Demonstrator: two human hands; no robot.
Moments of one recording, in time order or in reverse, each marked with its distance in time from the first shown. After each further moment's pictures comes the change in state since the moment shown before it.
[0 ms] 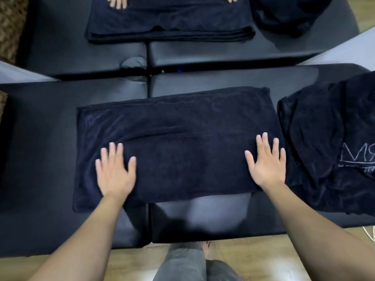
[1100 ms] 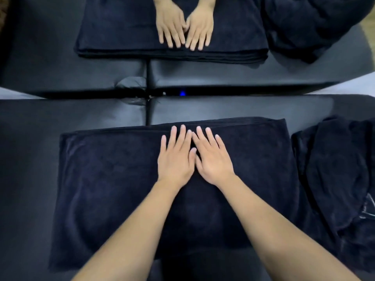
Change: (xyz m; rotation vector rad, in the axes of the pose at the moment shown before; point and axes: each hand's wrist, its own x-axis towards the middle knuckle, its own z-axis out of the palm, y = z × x) left_hand 0.102 0.186 -0.014 -0.062 0.008 0.472; right_hand 0.102 -0.182 -0.015 -0.003 0.017 -0.604
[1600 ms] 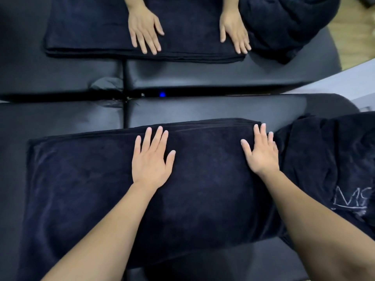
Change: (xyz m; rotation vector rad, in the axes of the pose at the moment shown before) left_hand 0.009 -0.012 0.015 0.100 0.018 -0.027; right_hand -0.051 0.179 -0.025 0.094 0.020 0.648
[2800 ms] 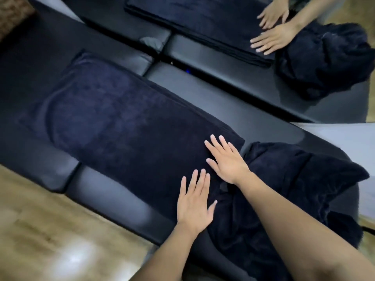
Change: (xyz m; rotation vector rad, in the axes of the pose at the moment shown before) left_hand -0.164 0.338 0.049 -0.175 -0.104 -0.324; right_hand -0.020 0.051 -0.036 -0.429 -0.271 -1.056
